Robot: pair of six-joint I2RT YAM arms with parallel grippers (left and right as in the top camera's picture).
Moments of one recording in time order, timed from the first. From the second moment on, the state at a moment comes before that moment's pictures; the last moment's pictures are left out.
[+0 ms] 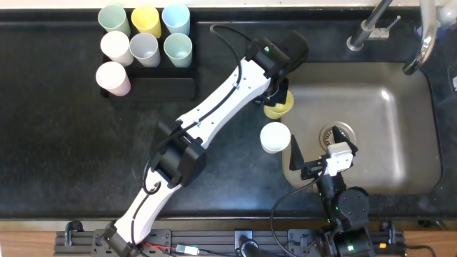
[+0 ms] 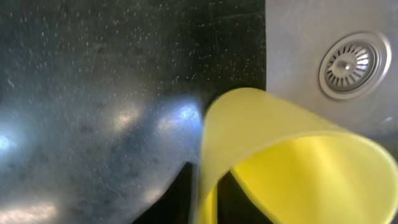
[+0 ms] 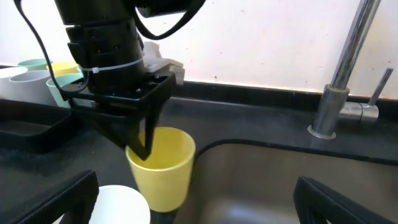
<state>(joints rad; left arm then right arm) -0.76 2.44 2.39 -1.38 0.00 -0.64 0.24 0.05 0.02 -0.02 0.00 0.02</state>
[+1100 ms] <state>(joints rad) -0.24 1.64 1.57 -1.24 -0.18 -1.65 0.24 0.05 0.02 -0.02 0.00 0.02</state>
